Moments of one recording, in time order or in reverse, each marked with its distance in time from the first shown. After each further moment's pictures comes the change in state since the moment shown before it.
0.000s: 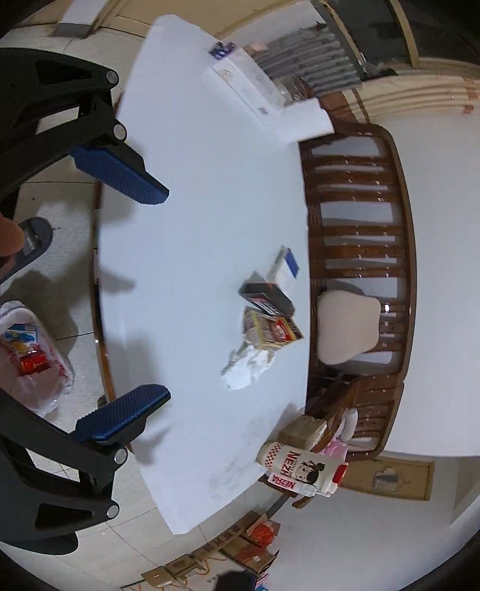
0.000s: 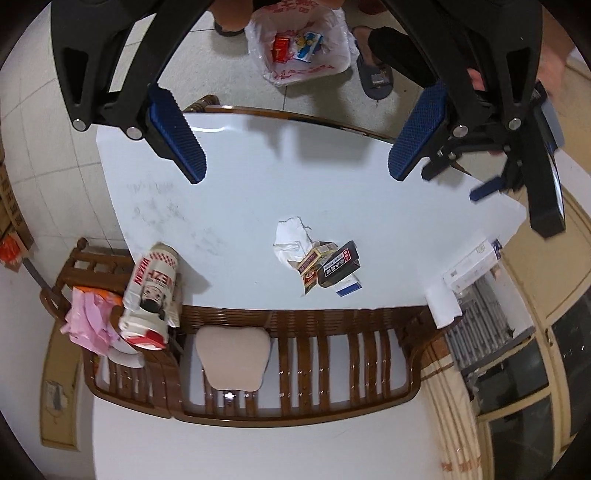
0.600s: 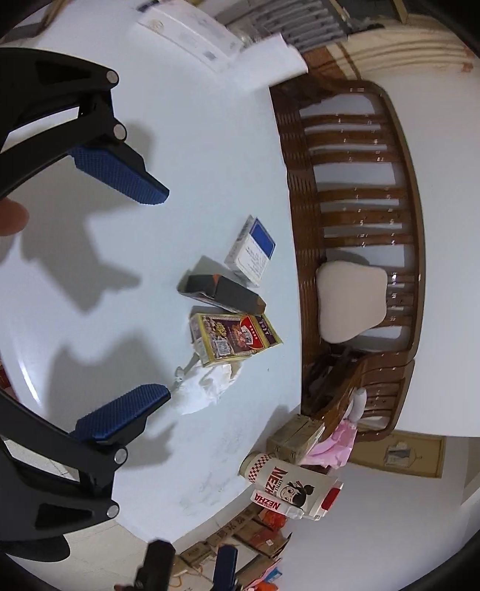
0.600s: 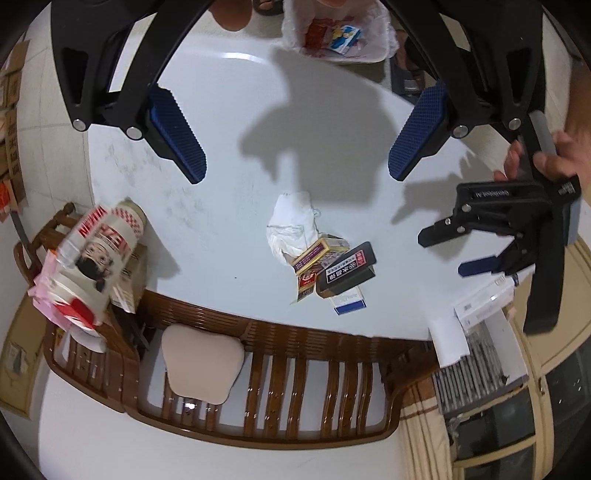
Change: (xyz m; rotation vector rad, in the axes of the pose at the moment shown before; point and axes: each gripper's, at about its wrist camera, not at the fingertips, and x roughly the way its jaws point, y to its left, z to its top) left arm 0.106 0.026 0.073 0.079 0.033 -0.128; right arm 0.113 -0.006 0.046 -0.173 0.088 0.026
